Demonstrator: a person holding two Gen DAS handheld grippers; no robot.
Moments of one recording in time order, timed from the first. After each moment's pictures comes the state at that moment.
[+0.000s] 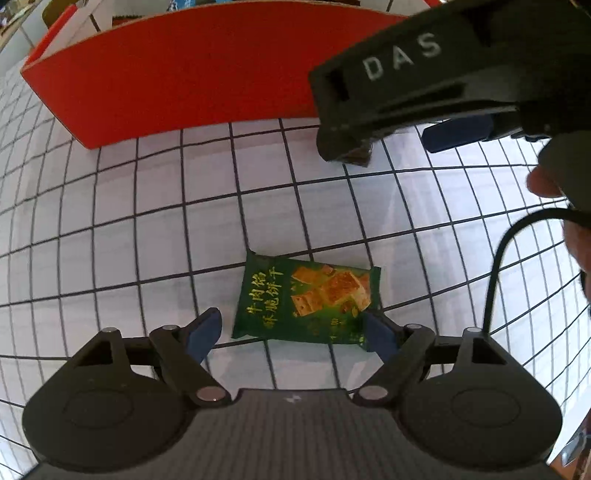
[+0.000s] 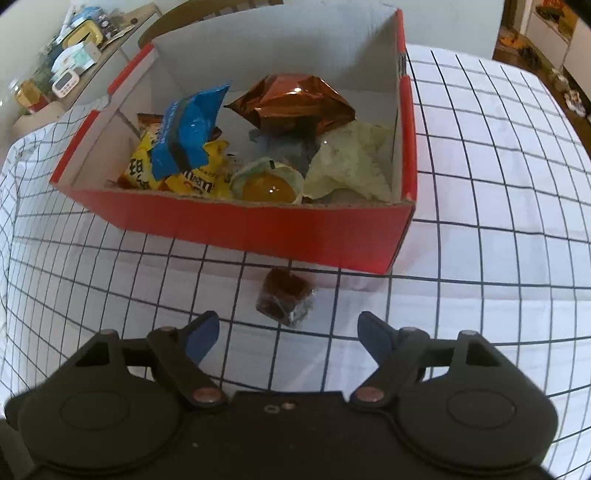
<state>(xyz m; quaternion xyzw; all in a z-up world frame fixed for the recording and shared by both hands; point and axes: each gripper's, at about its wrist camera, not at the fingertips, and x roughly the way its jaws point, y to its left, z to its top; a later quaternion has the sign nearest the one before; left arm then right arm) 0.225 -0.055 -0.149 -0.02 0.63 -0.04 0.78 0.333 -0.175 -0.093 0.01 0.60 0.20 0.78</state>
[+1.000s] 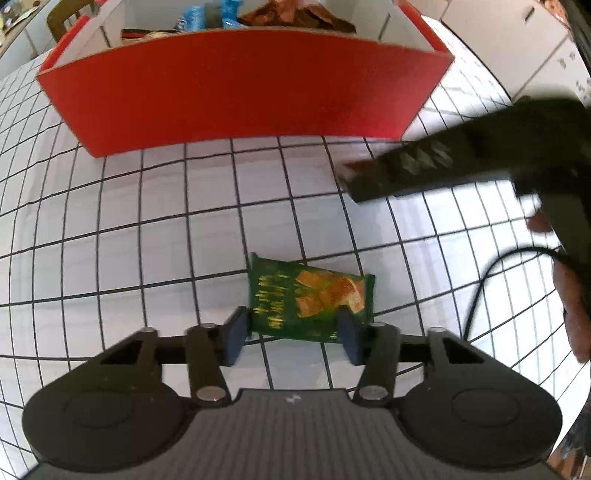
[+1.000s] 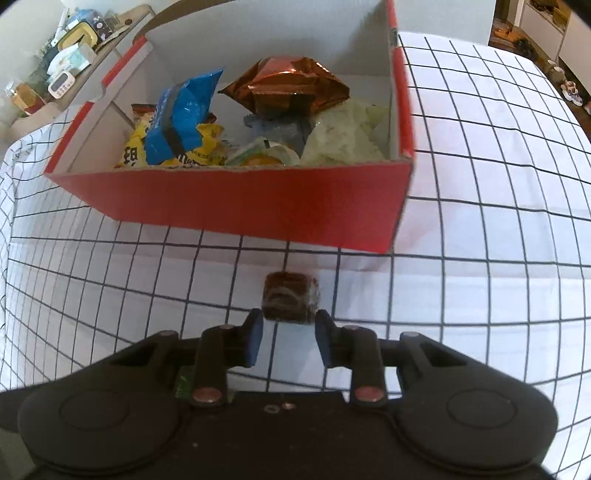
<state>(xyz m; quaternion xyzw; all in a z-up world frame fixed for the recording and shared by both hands) 0.212 -0.066 -0.147 -0.04 0.61 -0.05 0.79 0.312 -0.184 -0.097 0.02 0.59 0.21 0.78</state>
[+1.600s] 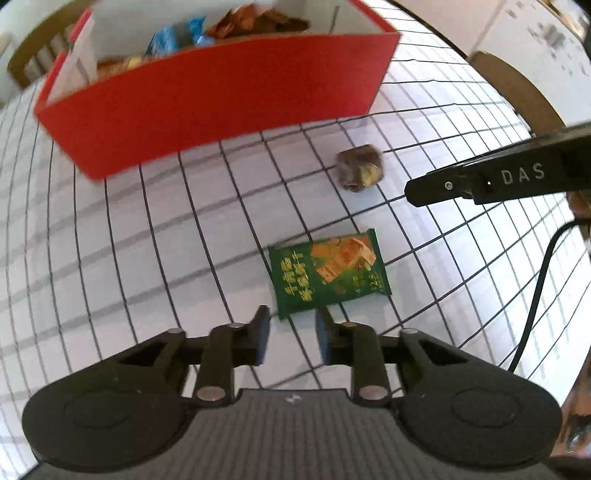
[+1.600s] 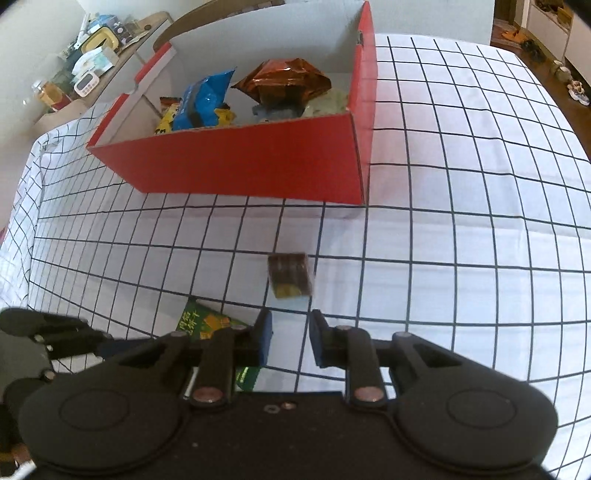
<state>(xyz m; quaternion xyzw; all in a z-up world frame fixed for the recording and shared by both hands) 0.192 -0.050 -0.120 0.05 0.59 -0.13 0.79 0.268 -0.225 -0.075 0.03 0.58 0.23 0.78</state>
